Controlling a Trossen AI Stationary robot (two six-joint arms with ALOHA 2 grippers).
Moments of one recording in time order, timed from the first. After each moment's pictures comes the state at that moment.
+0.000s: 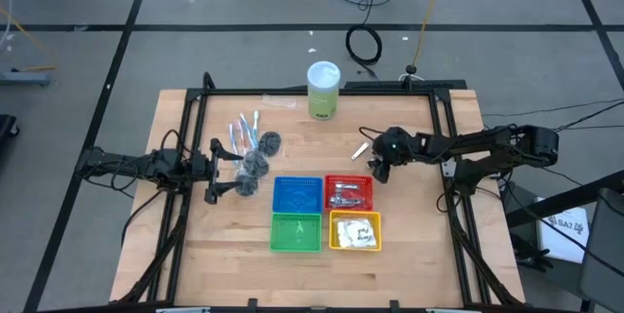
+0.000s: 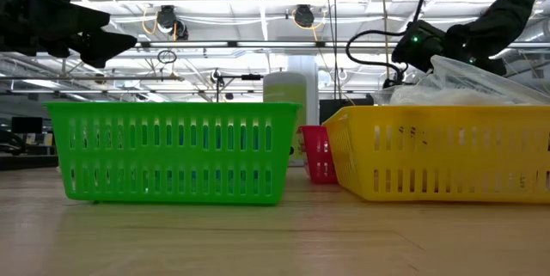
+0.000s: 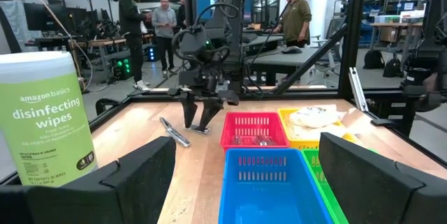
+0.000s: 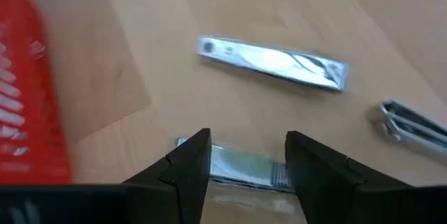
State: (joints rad) left arm -0.14 0.04 0.02 0.08 -0.14 0.05; right arm -0.36 1.33 0.32 0.00 0.01 0.09
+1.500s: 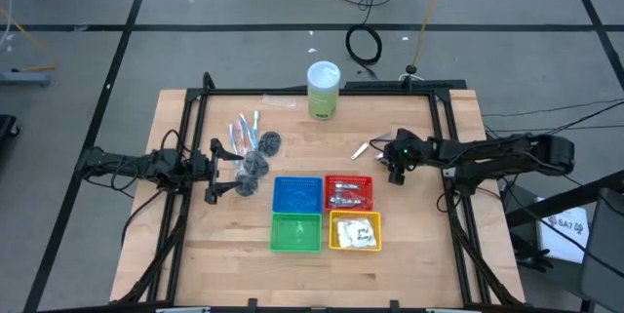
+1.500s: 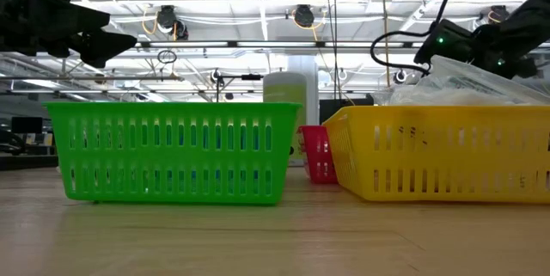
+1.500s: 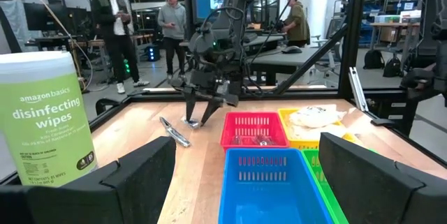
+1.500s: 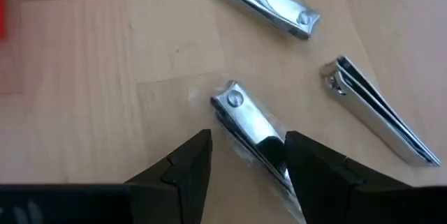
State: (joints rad) left arm -0.14 0.04 0.02 0.08 -0.14 0.05; right arm -0.36 1.14 0.25 0.00 0.08 -0.21
